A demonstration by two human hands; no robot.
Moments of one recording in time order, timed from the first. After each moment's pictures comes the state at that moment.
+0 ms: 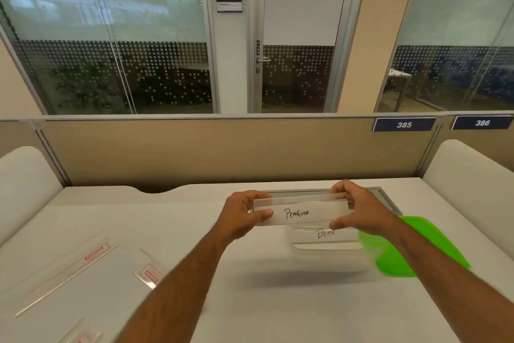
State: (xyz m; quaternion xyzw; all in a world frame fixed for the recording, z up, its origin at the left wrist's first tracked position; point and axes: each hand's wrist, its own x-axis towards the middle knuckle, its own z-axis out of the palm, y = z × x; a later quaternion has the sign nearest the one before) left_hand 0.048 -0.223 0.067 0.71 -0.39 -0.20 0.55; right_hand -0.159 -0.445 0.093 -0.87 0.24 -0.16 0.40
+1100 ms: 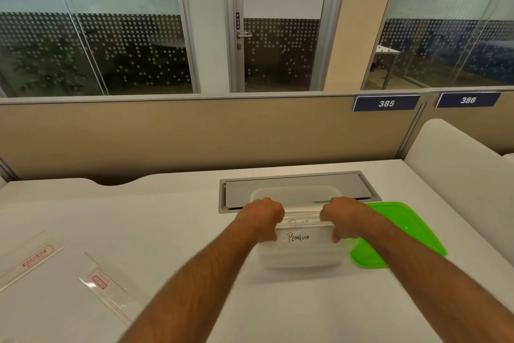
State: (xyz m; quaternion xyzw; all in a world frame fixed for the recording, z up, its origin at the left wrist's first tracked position) left_hand -0.014 -0.340 0.040 0.81 -0.57 -0.11 0.02; right_hand -0.162 -0.511 0.041 -0.95 0.21 0.20 -0.07
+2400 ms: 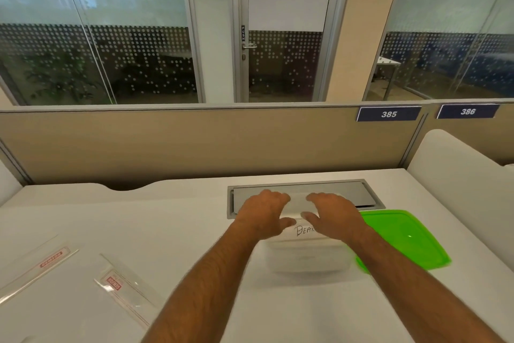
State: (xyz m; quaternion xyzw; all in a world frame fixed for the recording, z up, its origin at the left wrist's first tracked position) left_hand -0.003 -0.327 0.054 0.81 -0.58 -0.03 0.10; right_hand -0.139 -0.469 0.047 -0.96 0.28 -0.04 0.02
